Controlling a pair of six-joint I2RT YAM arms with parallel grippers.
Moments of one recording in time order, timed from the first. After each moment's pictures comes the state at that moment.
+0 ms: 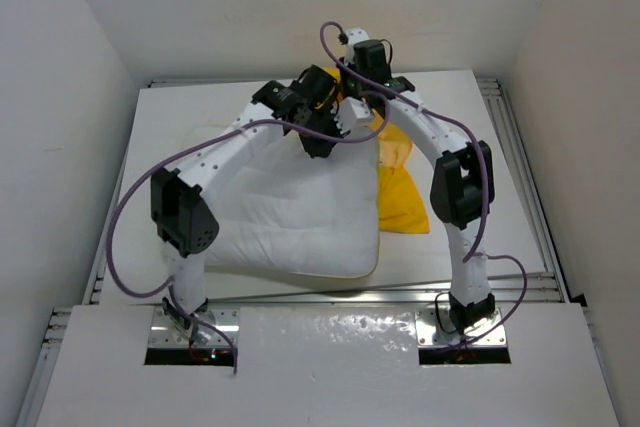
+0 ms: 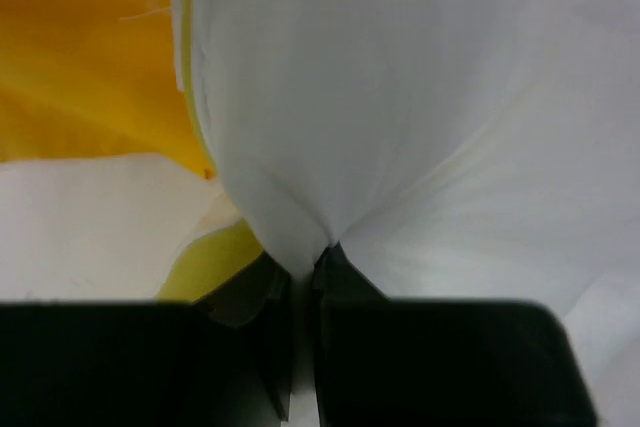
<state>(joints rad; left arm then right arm) -0.64 1.90 1.96 -1.05 0.22 0.53 0.41 2.18 1.96 -0.29 0.05 0.07</state>
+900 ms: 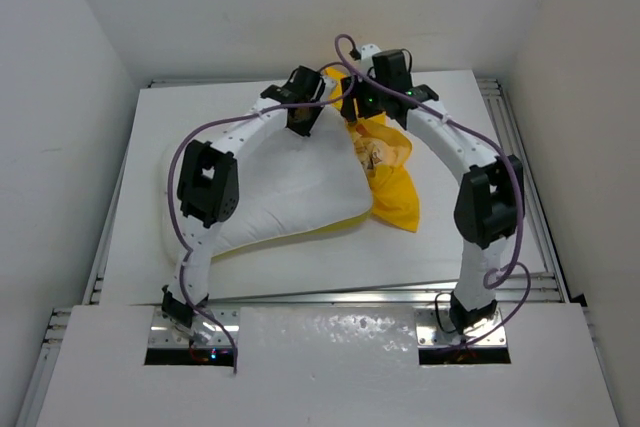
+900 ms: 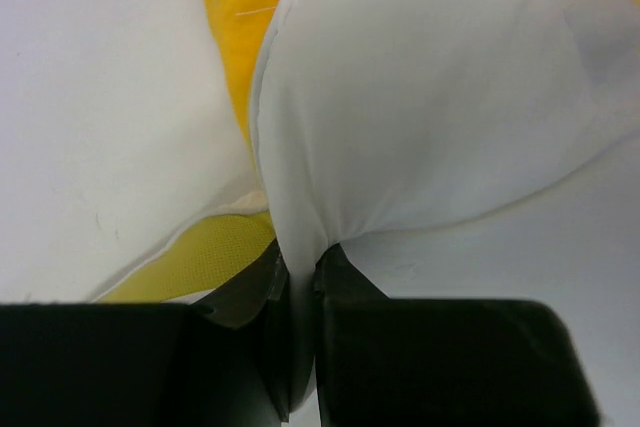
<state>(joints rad) -0.48 2.22 2.02 -0.74 -0.13 0.13 0.38 1.97 1.73 -0.39 -0.11 0.05</state>
